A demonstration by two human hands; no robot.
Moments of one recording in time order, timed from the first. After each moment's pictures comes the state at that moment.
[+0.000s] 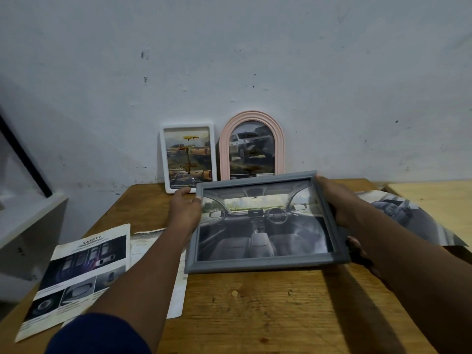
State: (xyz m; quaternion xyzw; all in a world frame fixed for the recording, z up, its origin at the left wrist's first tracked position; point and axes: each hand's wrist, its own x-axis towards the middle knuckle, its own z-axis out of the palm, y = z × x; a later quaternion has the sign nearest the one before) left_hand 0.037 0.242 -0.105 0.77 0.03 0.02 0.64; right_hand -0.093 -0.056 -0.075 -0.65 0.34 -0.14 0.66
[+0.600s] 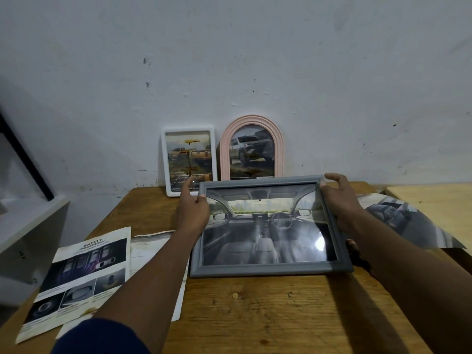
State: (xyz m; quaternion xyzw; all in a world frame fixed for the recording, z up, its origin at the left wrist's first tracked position) left_hand 0.020 0.231 -0.095 0.77 -0.04 0.06 0.63; right_hand -0.105 -0.058 -0.086 -0.72 0.28 -0.28 0.56
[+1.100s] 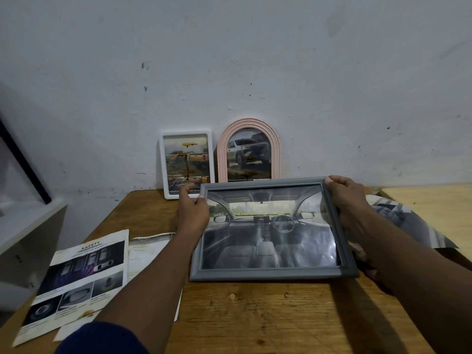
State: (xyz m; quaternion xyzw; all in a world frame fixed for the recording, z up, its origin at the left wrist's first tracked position) left_hand 0.013 0.225 -0.089 0.75 -0.02 0.05 0.66; right_hand -0.114 -0.060 -0.068 -0.61 0.31 -0.32 0.66
